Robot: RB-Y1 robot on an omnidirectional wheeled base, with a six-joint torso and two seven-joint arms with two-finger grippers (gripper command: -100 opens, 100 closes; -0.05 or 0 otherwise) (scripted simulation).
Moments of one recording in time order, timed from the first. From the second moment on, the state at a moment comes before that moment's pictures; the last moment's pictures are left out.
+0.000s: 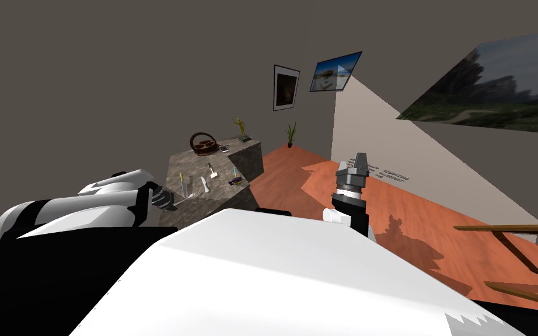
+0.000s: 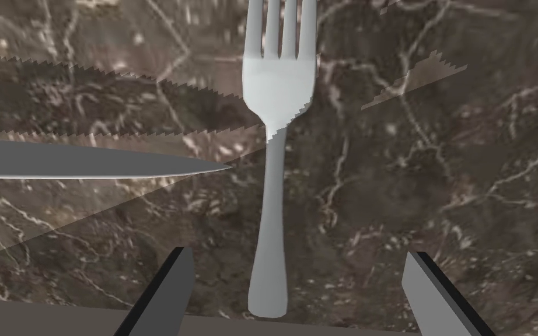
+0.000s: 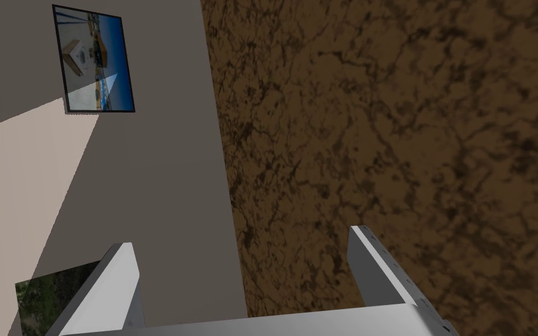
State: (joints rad) left arm -0.31 1.16 0.44 -0.32 0.63 1.39 -0.16; right arm 0.52 -0.01 -0.07 -2.27 -0.02 -0.38 0.13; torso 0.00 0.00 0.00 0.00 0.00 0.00
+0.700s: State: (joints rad) left arm -0.31 1.12 0.43 -0.32 0.62 1.34 -0.16; right arm 0.52 -0.01 -0.07 -2.27 -0.02 -0.38 0.13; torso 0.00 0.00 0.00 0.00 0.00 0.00
